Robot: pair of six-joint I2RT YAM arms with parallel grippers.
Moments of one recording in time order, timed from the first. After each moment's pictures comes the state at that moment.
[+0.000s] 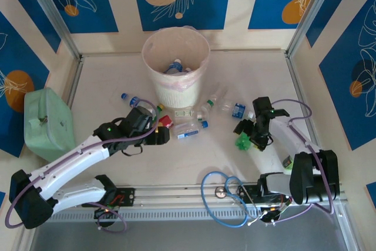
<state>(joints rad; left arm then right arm) -0.77 1.03 0.84 -0.75 -0.01 -0.71 0.11 1.27 0.73 -0.88 -0.16 0.71</state>
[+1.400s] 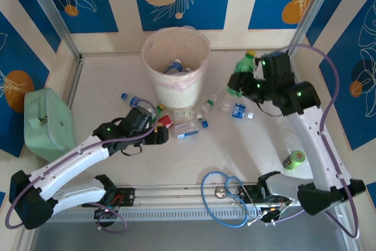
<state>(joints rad) -0.76 1.03 0.84 -0.76 -0.03 -0.70 0.34 1.22 1.59 -1.09 -0.20 0.70</state>
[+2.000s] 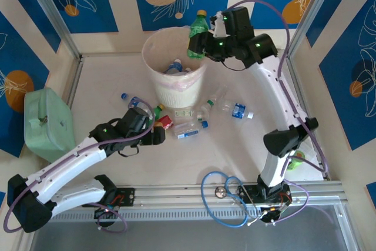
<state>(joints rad) -0.74 1.00 0.84 -0.81 -0.05 -0.71 0.46 1.82 2.26 -1.05 -0.39 0.63</state>
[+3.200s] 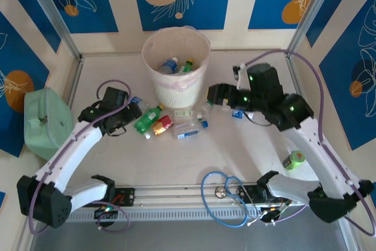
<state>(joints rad) -0.32 1.14 0.97 -0.86 -0.13 -0.82 0.57 1.06 1.37 -0.93 -0.23 0.66</state>
